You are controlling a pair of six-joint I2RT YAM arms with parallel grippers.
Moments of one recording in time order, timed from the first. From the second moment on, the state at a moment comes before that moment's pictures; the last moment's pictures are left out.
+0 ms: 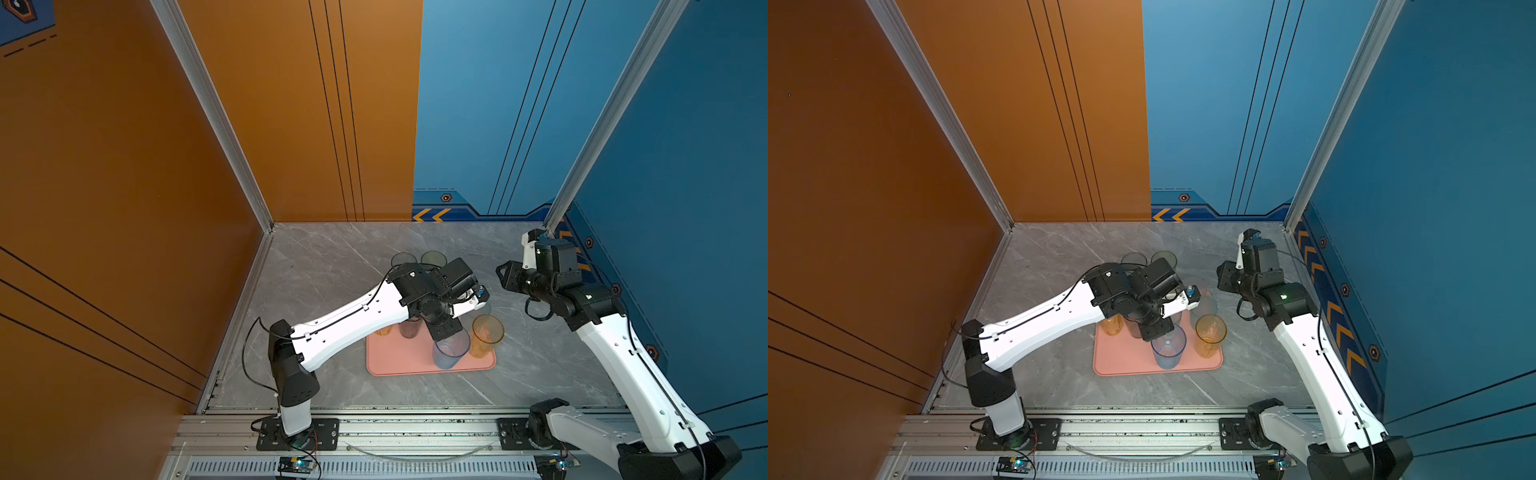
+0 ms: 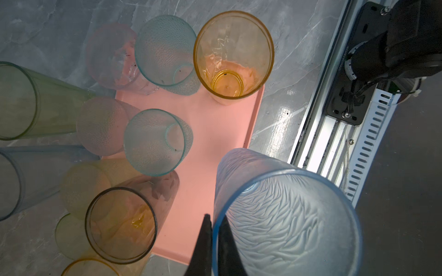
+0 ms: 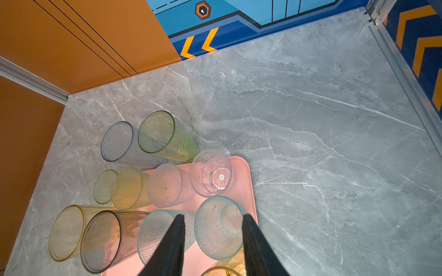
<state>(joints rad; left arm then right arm) -1.07 1.81 1.92 -1.25 0.02 0.14 0.25 1.09 1.21 -0.80 0.01 0.41</state>
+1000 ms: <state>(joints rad) -0.98 1.93 1.85 -1.07 0.01 0.14 0.26 1.17 1.21 -0.75 -0.01 0.40</state>
